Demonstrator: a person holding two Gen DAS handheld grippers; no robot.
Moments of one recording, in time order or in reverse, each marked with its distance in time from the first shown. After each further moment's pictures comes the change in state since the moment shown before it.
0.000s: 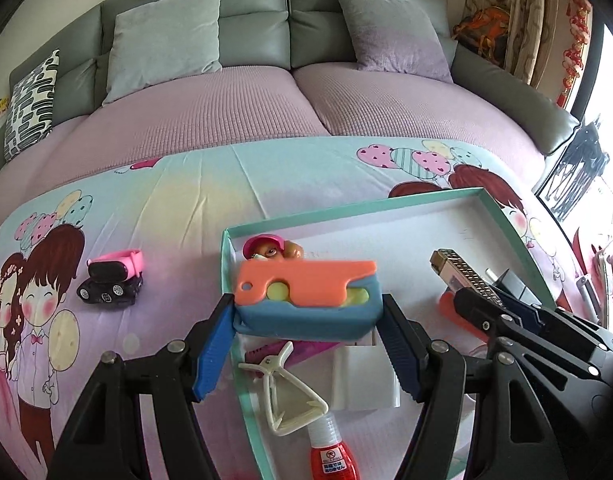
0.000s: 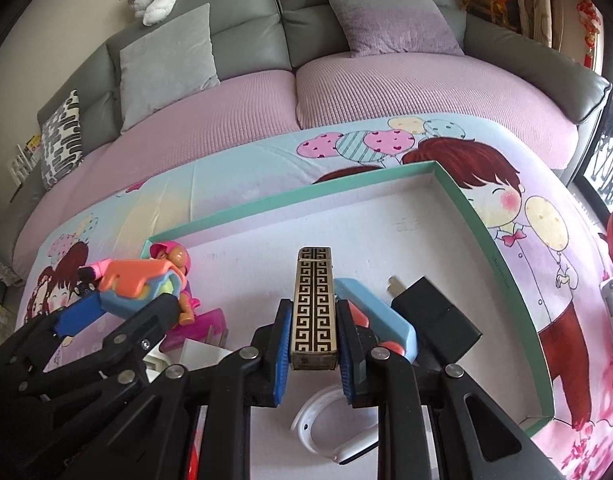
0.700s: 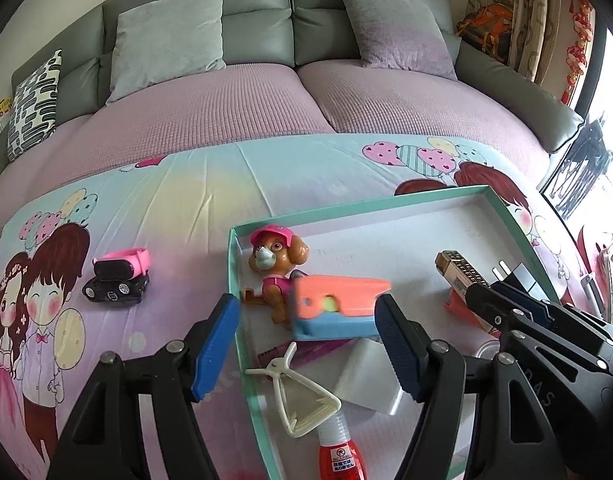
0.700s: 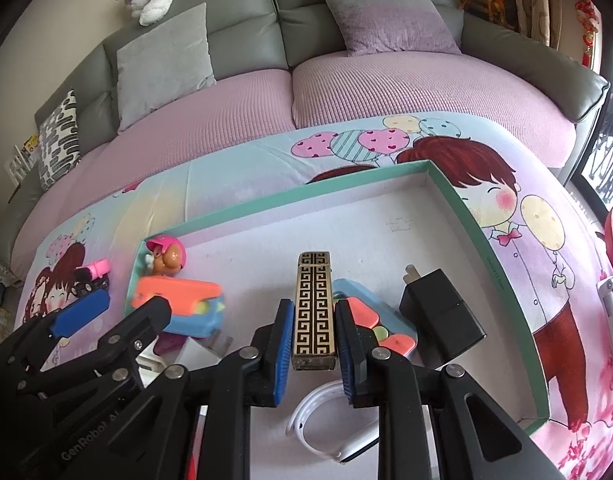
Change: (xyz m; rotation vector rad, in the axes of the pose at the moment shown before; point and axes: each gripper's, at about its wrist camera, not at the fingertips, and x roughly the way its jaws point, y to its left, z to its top) left arm -0.001 0.003 0.001 0.003 0.008 0.018; right arm -0.005 -0.002 0.000 0.004 -0.006 -0.003
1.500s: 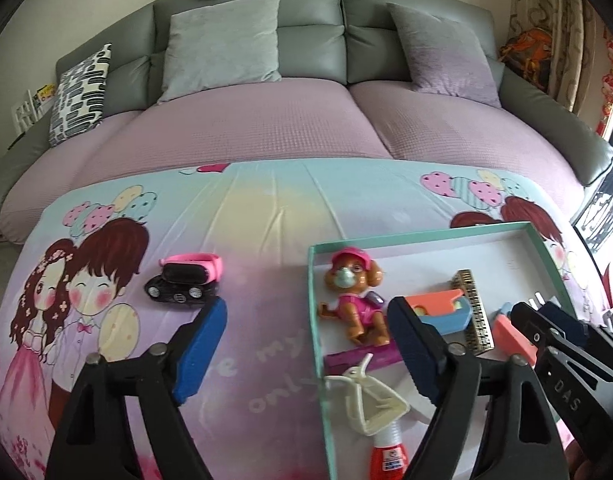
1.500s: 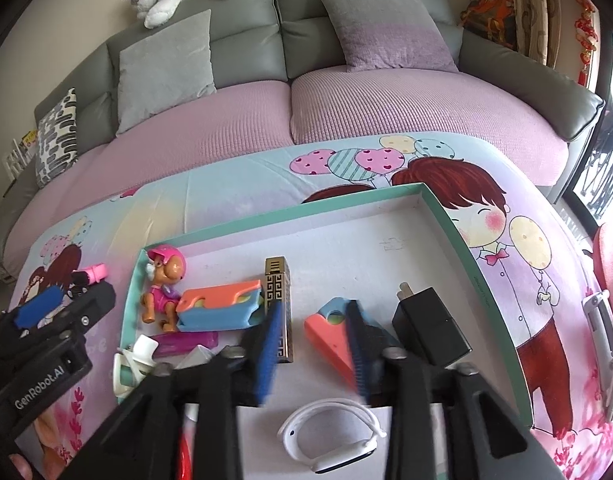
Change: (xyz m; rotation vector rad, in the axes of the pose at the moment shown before) left arm -0.018 0.038 0.003 -0.099 -0.050 0.141; right arm -0.006 0.007 0.004 -0.038 -0.038 -0.051
